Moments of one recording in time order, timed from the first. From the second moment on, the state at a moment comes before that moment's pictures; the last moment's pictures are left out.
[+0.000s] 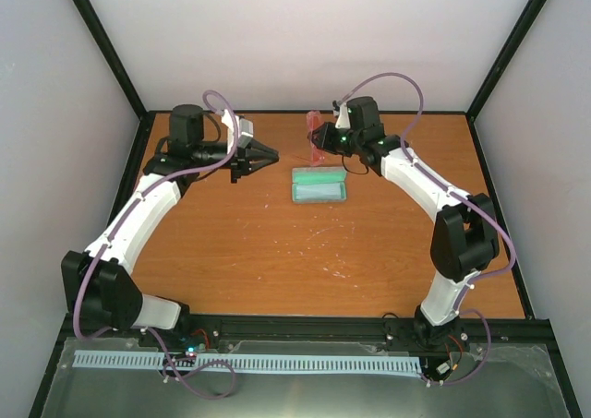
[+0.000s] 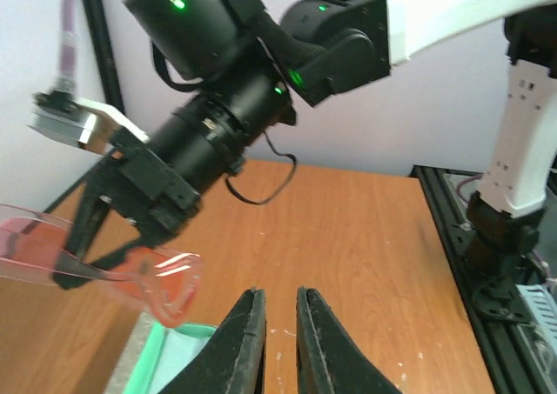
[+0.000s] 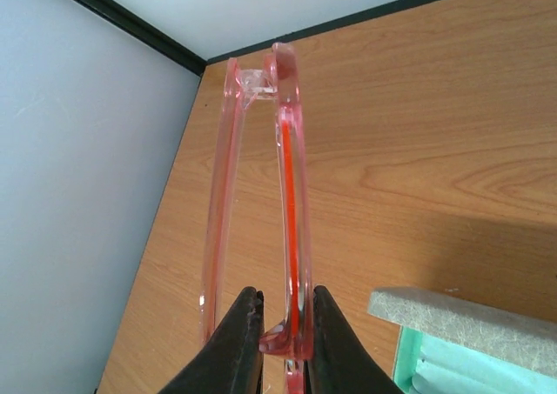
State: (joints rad) left arm -0.25 1.39 1.25 -0.26 1.15 0.34; right arm 0.44 1.77 1.48 -0.25 -0.41 0.62
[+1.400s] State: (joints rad) left arm -0.31 1.74 1.42 -0.03 1.24 0.24; right arm 0.49 1.55 1.27 -0.26 -0.72 0.48
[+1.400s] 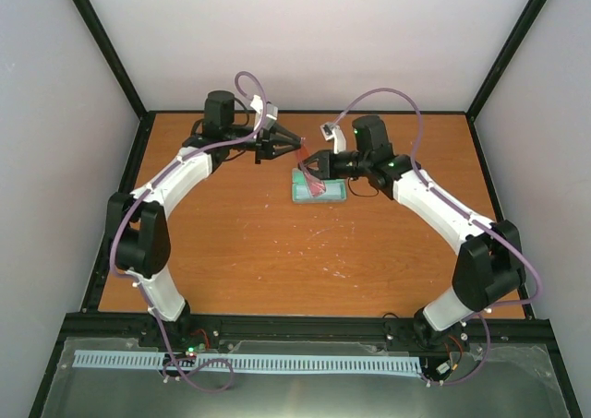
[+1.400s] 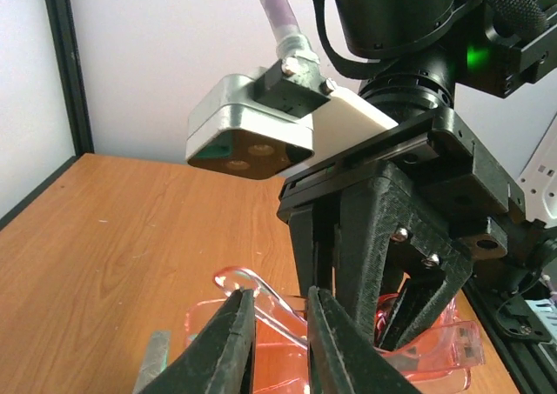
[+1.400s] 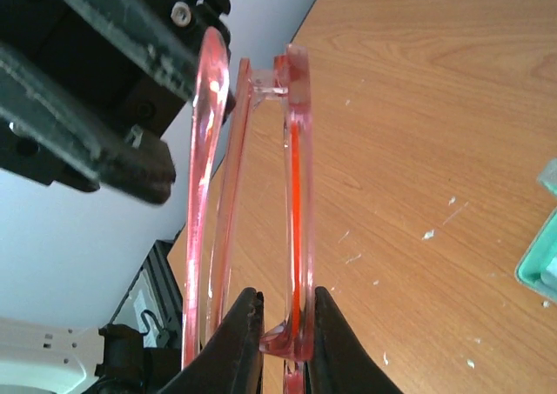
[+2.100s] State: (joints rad) left arm -0.19 1.77 1.47 -0.07 1.22 0.18; right arm 0.36 1.49 1.02 0.13 -0.84 0.74
